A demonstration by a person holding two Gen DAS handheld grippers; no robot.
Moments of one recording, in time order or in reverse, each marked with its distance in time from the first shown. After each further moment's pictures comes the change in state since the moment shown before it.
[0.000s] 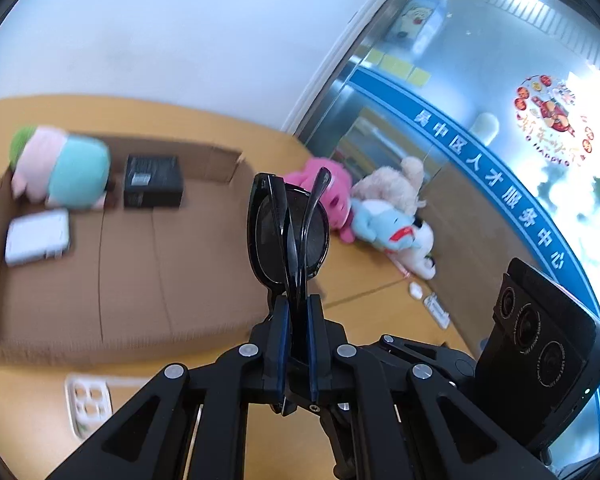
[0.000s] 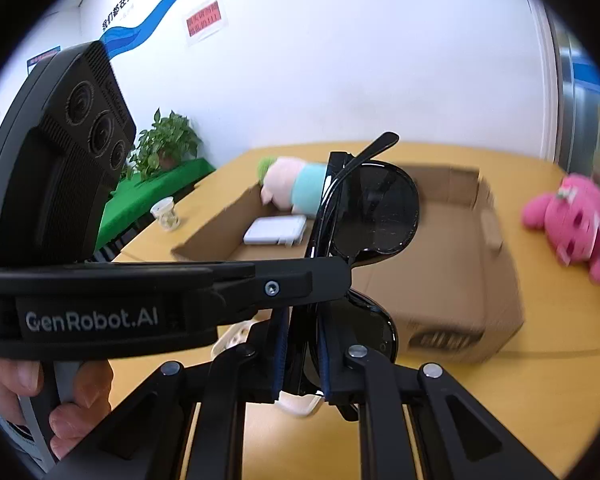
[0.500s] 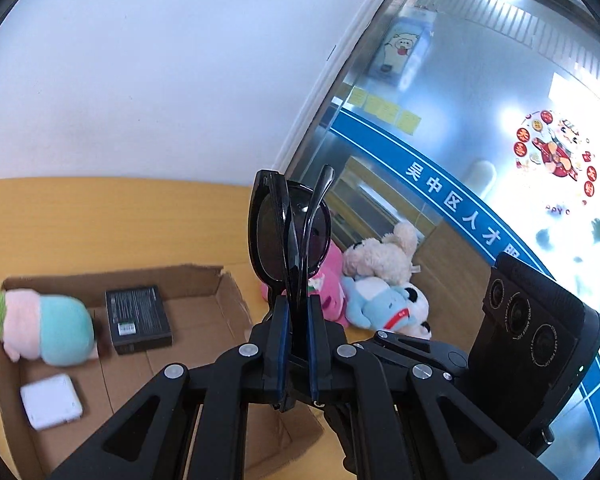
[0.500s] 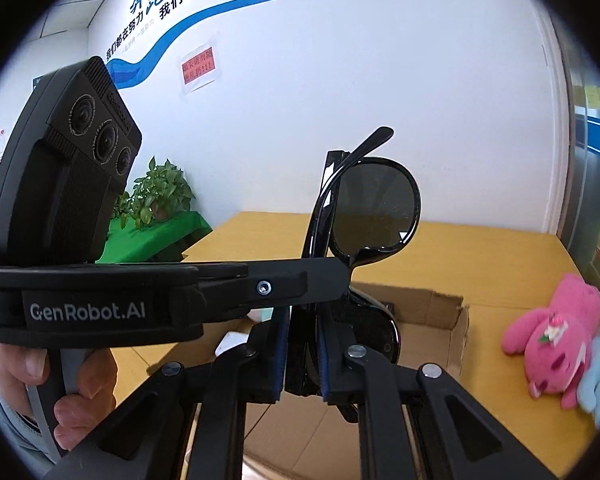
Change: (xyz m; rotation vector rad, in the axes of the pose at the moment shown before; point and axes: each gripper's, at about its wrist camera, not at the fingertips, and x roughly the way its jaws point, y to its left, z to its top) left arm 0.022 -0.013 0.181 0.081 -0.061 -0.019; right arm 0.017 -0.067 0.168 -0.022 -0.099 0.031
